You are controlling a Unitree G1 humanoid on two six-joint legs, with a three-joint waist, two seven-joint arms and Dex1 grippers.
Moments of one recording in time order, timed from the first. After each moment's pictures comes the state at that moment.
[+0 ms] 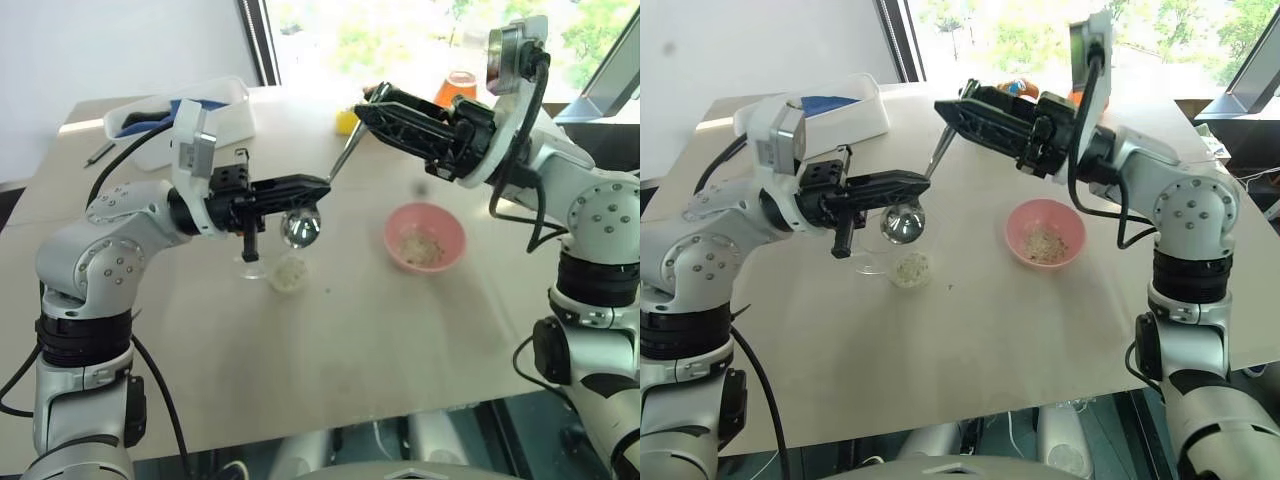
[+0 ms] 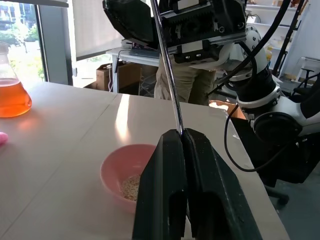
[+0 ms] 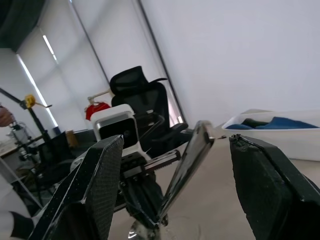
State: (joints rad) left arm -0.59 0.75 0.17 -0.26 -0.91 0.74 -1.05; right arm -0.92 -0.40 -0.13 -0.18 1.20 1.01 0.55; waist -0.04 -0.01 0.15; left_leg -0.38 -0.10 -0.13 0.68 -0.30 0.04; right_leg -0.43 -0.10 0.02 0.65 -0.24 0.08
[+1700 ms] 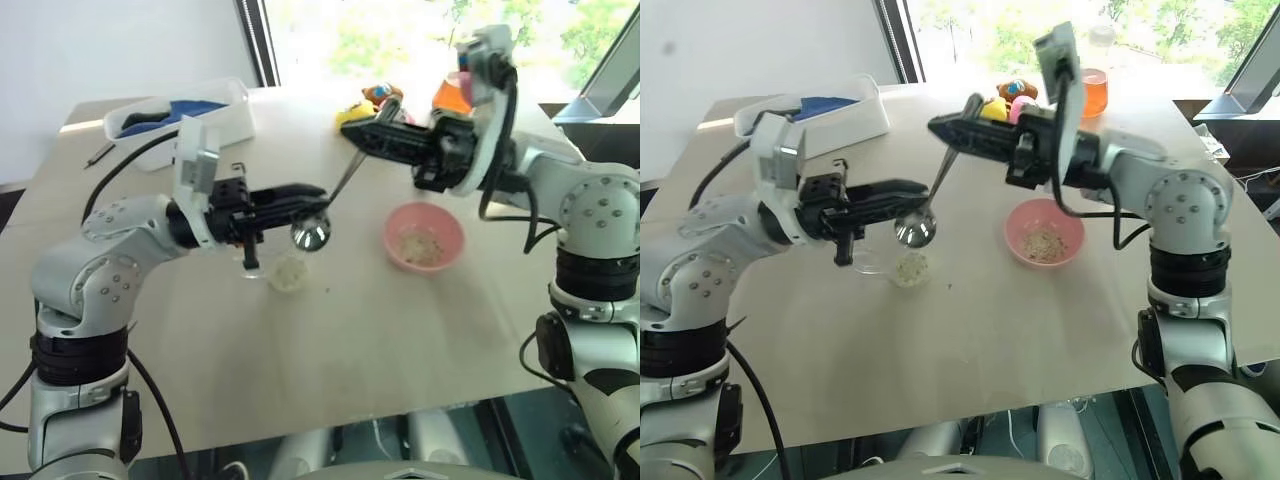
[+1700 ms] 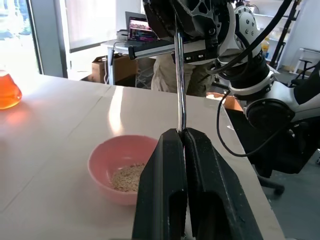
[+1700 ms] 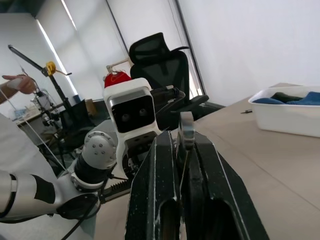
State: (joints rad) left arm -0.50 0.76 0.22 -0.33 -0.89 0.74 -0.97; right arm -0.95 -0.42 -0.10 -0.15 1.16 1.03 0.59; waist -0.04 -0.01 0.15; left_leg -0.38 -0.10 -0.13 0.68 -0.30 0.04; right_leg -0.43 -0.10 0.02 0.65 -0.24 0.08
